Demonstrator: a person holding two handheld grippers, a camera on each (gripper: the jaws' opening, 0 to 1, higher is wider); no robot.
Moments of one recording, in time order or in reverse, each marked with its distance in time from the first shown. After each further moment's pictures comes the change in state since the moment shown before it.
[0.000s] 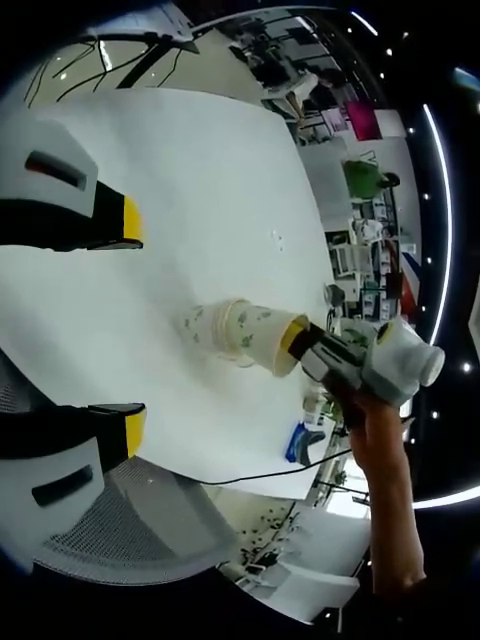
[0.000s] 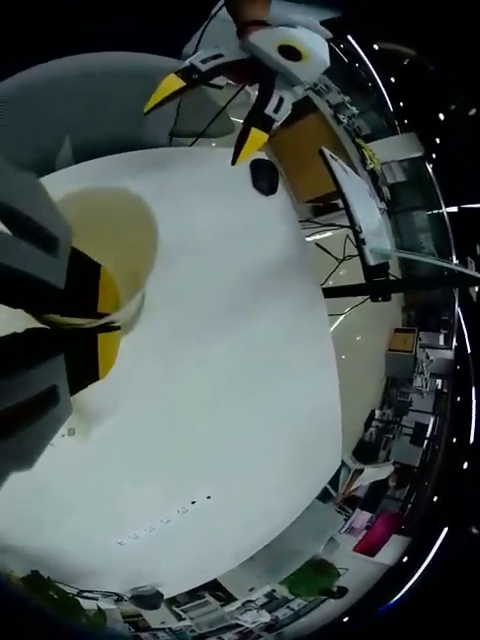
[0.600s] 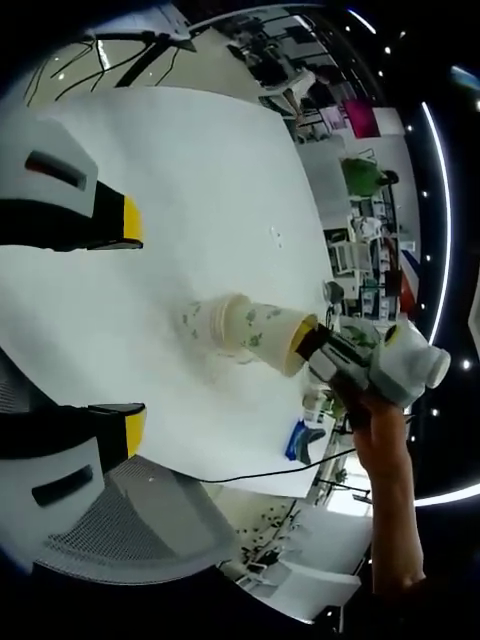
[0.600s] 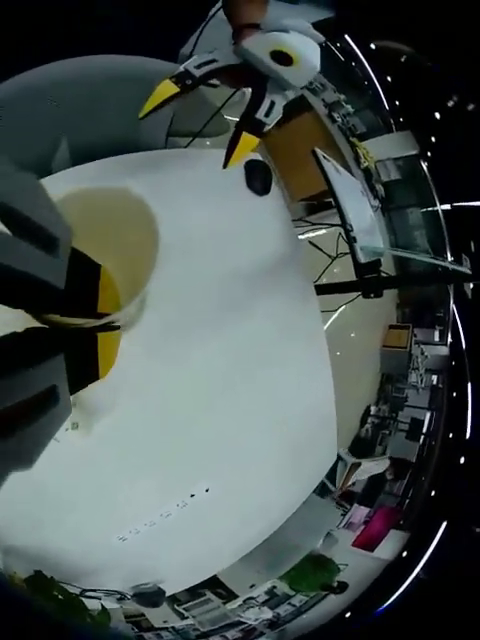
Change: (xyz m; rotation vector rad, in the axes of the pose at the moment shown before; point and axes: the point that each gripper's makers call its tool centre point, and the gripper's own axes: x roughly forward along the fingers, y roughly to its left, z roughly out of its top) left arm 0.000 -0.004 0.002 0.004 -0.002 -0.002; right arm -0.010 -0.002 0.001 0.014 -0.028 -0.016
